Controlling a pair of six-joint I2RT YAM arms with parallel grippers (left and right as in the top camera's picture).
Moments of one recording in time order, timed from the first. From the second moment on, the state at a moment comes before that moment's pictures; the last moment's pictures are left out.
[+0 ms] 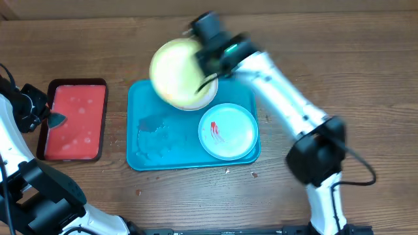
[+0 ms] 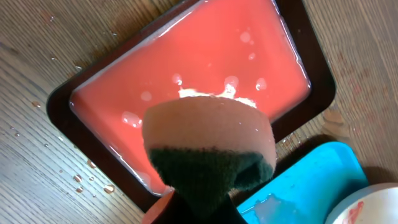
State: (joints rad) left arm 0.64 1.83 1.71 -1.21 0.12 -0.39; right arm 0.56 2.19 2.16 -0.97 0.09 0.13
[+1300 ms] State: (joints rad) left arm 0.64 1.83 1.71 -1.19 0.15 -0.39; right arm 0.03 2.10 1.97 -0.77 -0.50 0.20
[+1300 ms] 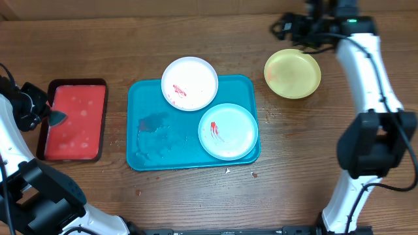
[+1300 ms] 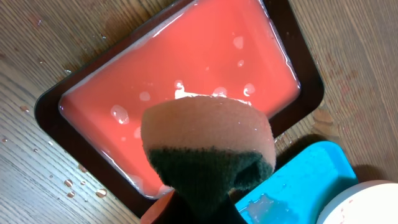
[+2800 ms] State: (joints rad) left arm 0.64 1.83 1.71 -1.19 0.15 -0.39; right arm 0.48 2.37 1.91 -0.53 -0.10 -0.01
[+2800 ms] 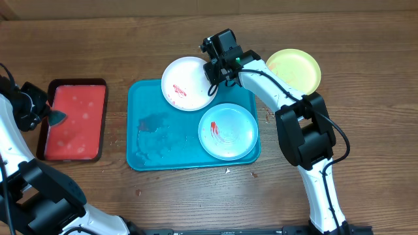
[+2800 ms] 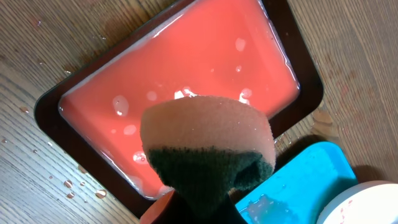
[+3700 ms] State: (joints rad) left arm 0.54 1.83 1.71 -1.18 0.28 -0.27; right arm 0.63 2.38 2.15 -1.02 -0.23 0.25
